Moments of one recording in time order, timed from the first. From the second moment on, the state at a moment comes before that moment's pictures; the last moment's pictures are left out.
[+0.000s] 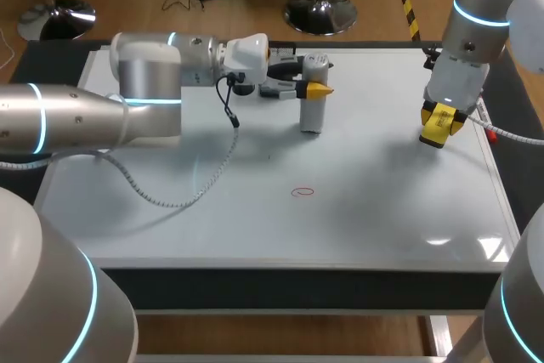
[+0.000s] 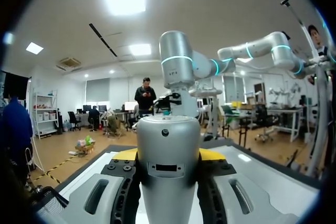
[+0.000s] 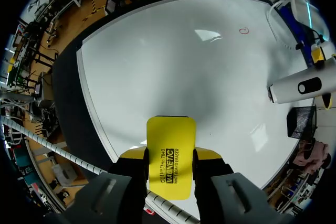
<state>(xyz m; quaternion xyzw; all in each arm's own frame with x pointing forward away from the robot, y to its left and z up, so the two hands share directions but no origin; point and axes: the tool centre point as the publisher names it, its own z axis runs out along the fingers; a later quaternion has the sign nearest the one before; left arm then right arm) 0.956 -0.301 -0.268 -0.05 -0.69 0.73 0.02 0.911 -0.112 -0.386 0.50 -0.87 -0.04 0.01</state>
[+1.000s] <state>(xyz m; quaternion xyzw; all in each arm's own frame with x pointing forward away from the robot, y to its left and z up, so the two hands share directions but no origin) 1.013 -0.307 -0.137 -0.09 -0.68 0.73 -0.01 0.911 -0.112 -0.386 0.50 -0.87 -0.04 0.01</state>
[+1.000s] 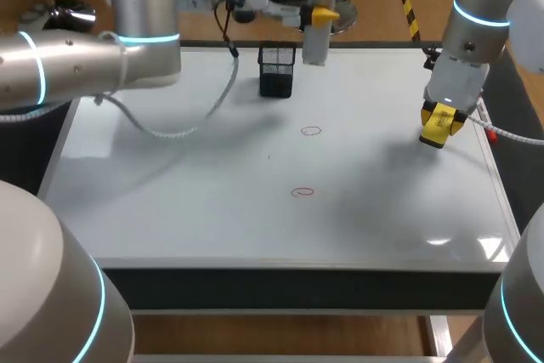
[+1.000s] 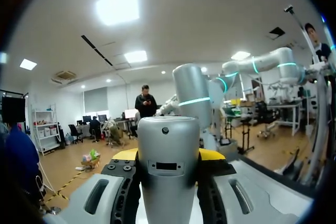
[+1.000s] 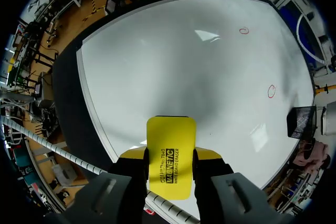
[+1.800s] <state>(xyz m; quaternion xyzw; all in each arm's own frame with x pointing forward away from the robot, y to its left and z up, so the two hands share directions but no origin) 1.107 -0.321 -0.101 -0.06 -0.67 0.74 0.00 0.911 -0.112 -0.386 0.50 -0.87 -0.04 0.01</state>
